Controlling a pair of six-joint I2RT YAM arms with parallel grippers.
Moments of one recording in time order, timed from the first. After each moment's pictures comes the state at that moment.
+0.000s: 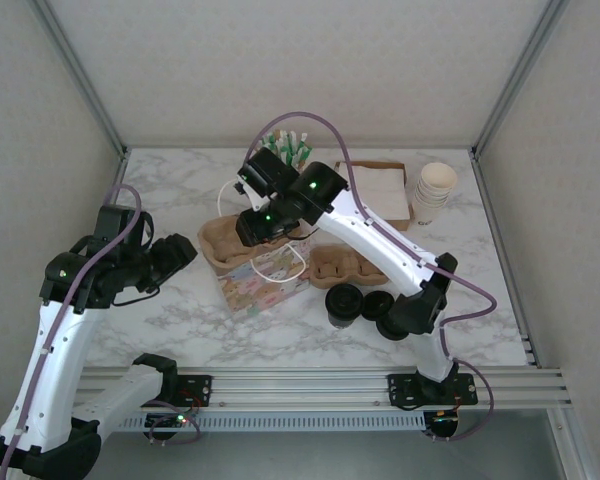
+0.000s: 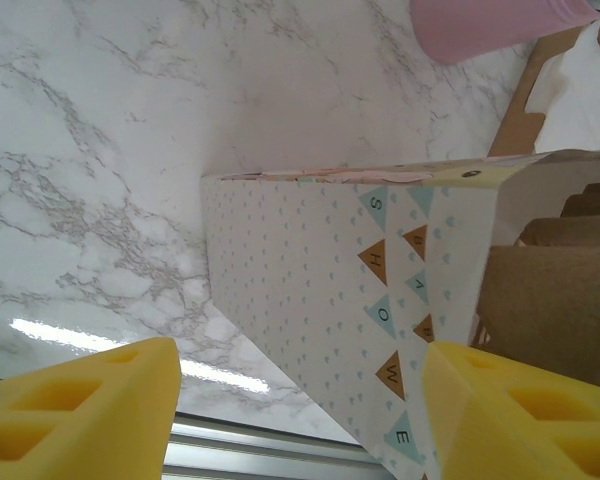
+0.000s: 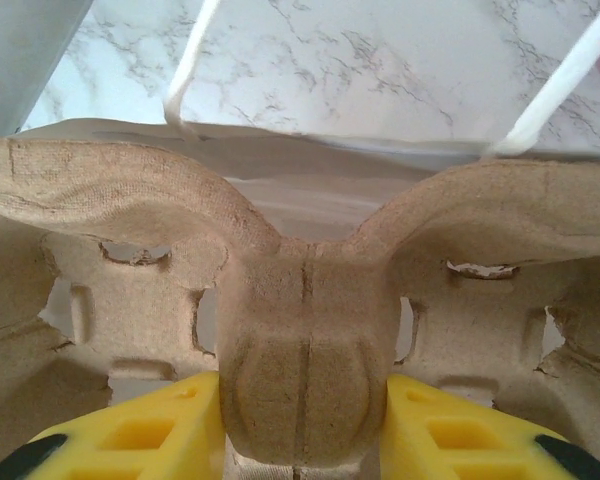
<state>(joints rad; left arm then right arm) -0.26 0.91 1.30 -1.33 0.10 -0.85 1.00 2.01 2.33 -1.34 -0.09 0.39</state>
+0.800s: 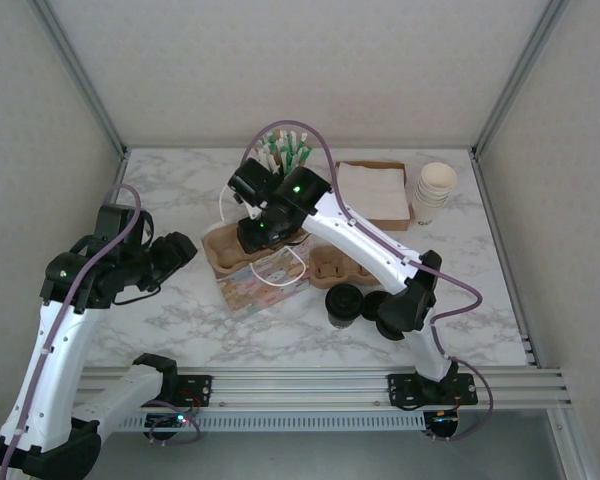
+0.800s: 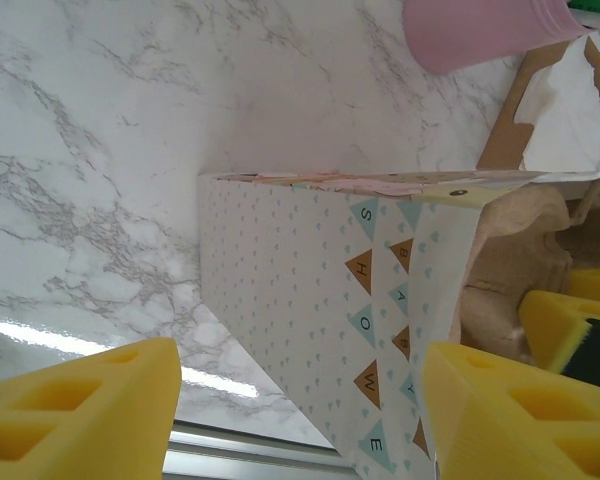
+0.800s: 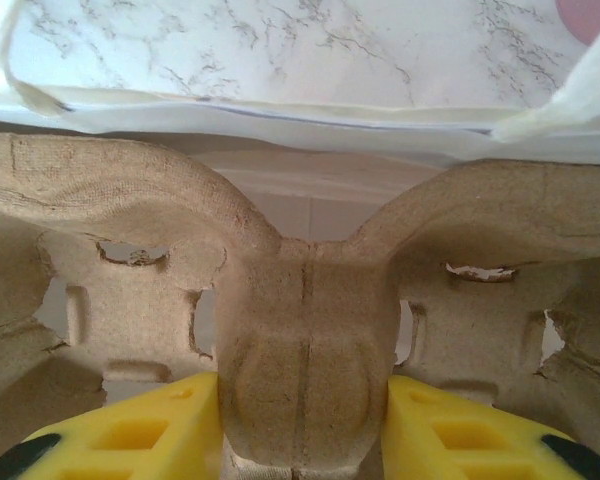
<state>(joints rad) -0.26 0.91 1.29 -1.31 0.10 -0.88 1.03 2.08 2.37 -1.41 0.00 0.41</state>
